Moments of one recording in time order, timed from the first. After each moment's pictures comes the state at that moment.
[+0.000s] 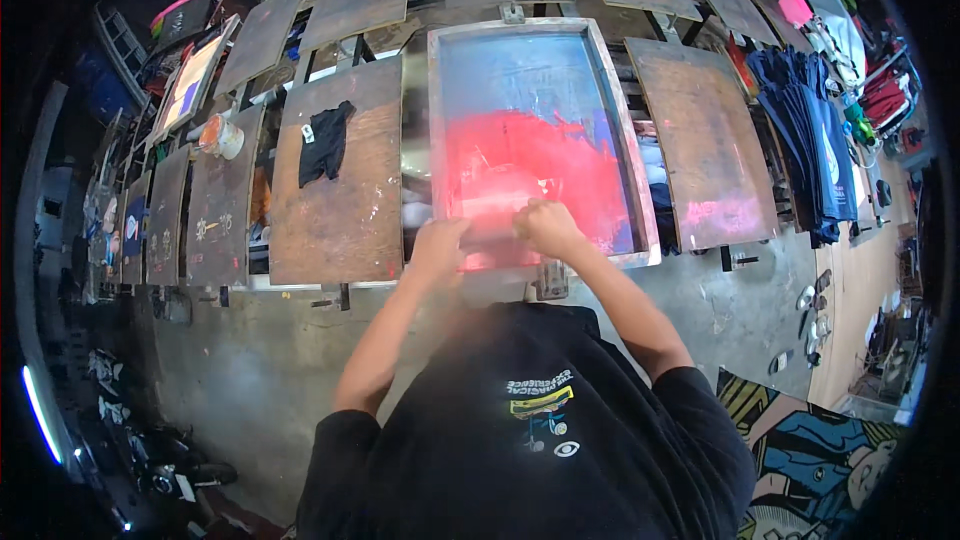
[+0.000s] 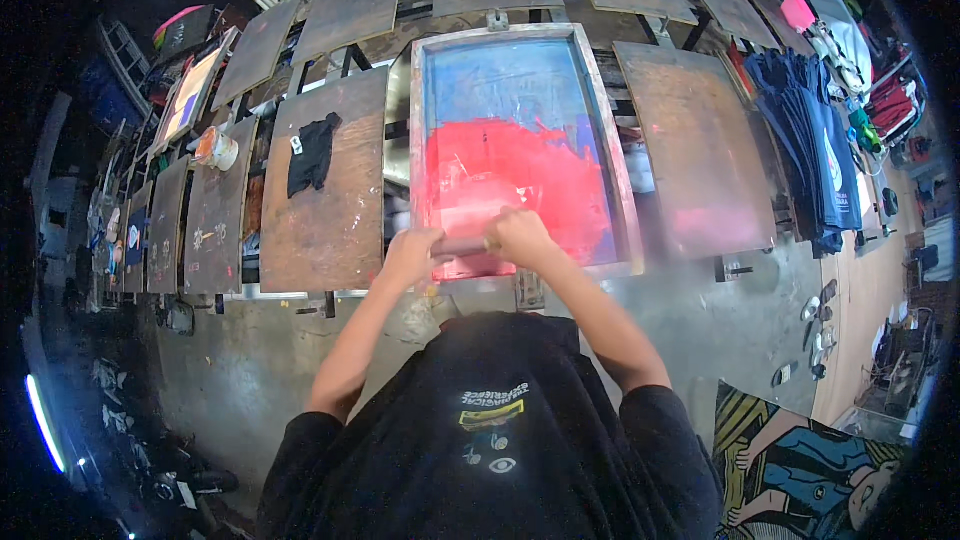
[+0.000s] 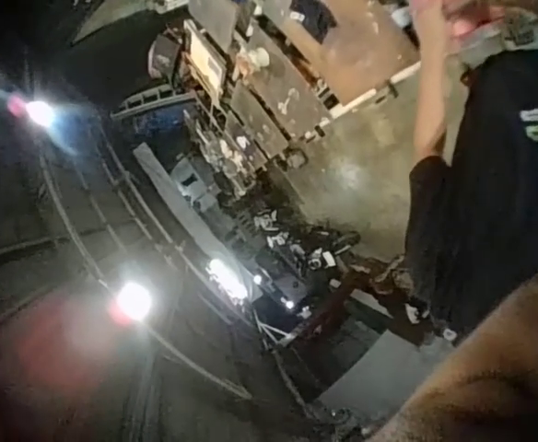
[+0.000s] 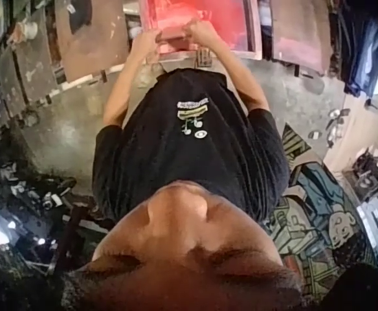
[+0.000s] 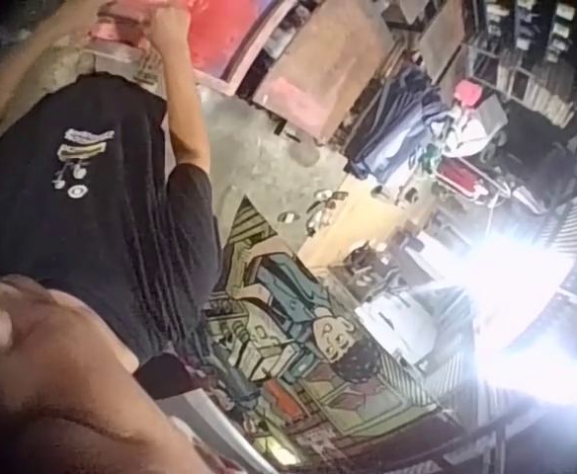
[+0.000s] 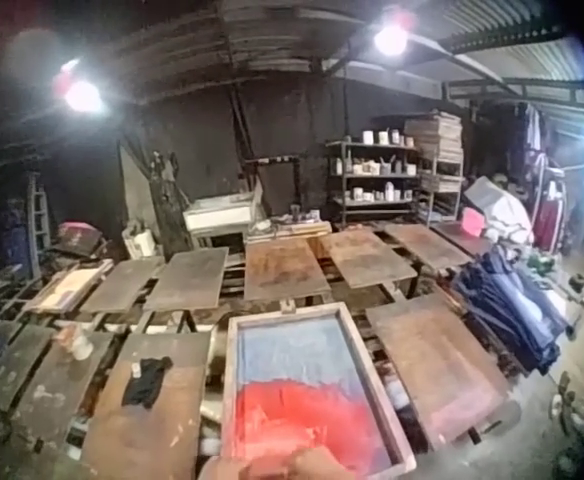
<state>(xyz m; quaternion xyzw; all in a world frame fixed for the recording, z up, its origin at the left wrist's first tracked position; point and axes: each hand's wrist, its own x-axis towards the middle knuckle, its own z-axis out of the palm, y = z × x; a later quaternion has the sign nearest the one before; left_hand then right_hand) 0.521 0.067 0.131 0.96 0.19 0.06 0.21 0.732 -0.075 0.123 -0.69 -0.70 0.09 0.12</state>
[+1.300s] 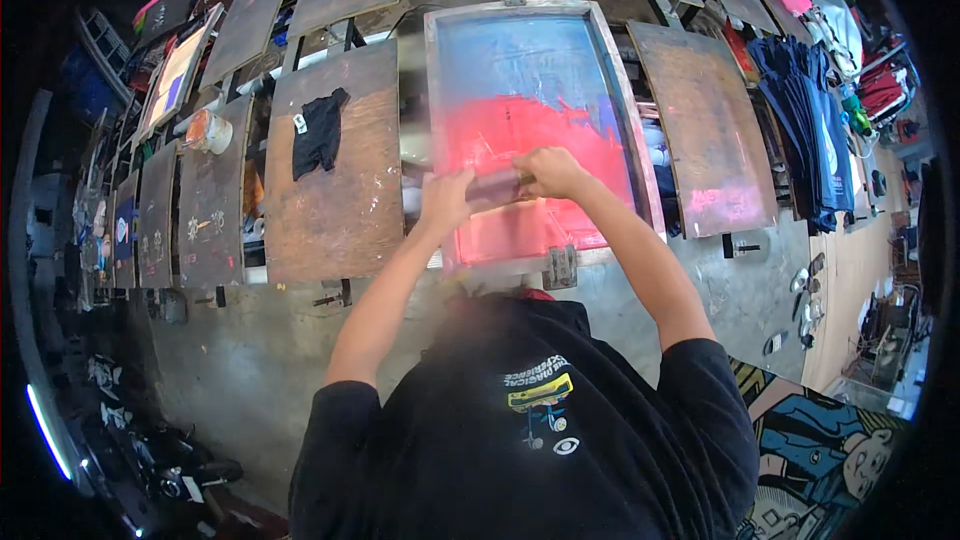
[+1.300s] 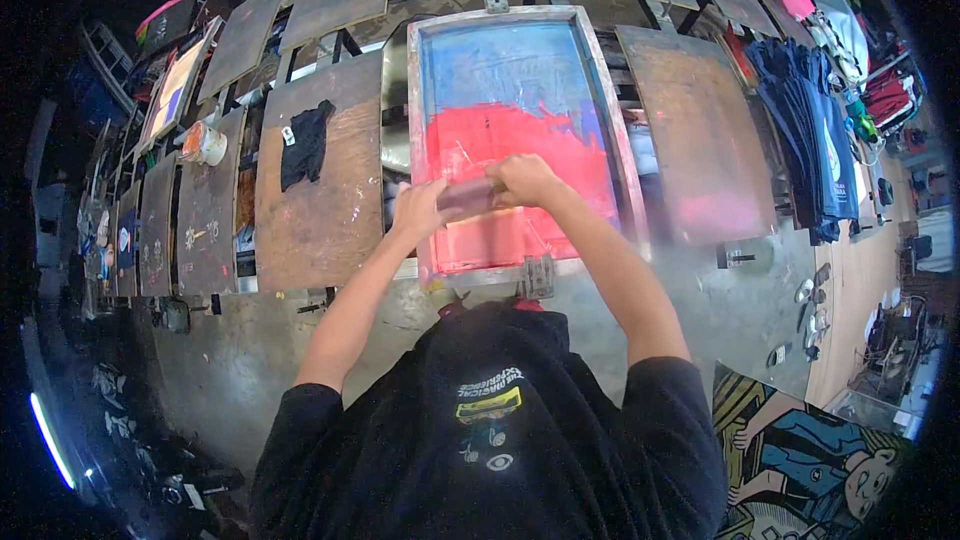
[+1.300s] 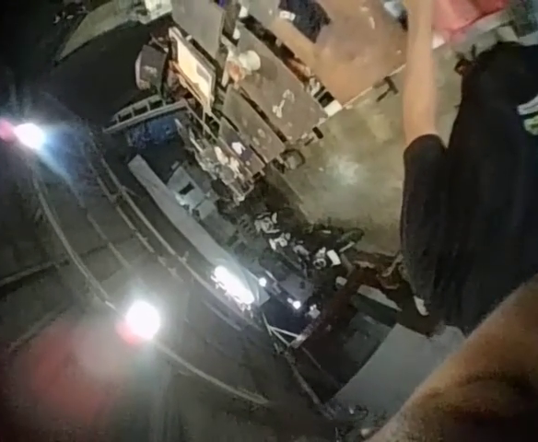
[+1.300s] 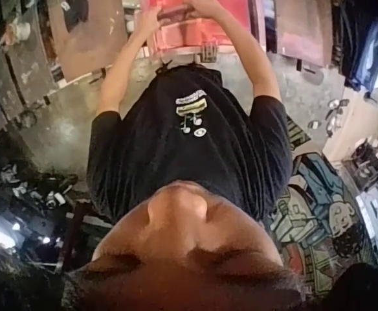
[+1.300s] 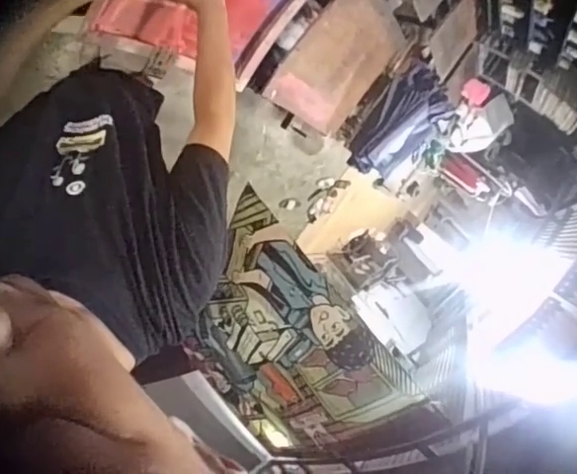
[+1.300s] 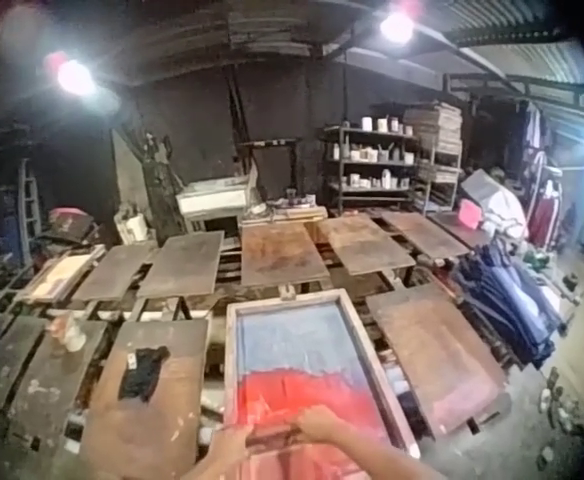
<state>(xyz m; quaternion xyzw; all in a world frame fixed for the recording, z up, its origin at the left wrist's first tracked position) 0.567 0.112 0.125 0.95 0.24 0.05 0.19 0.786 -0.010 0.132 -0.68 -0.71 0.15 0.08</state>
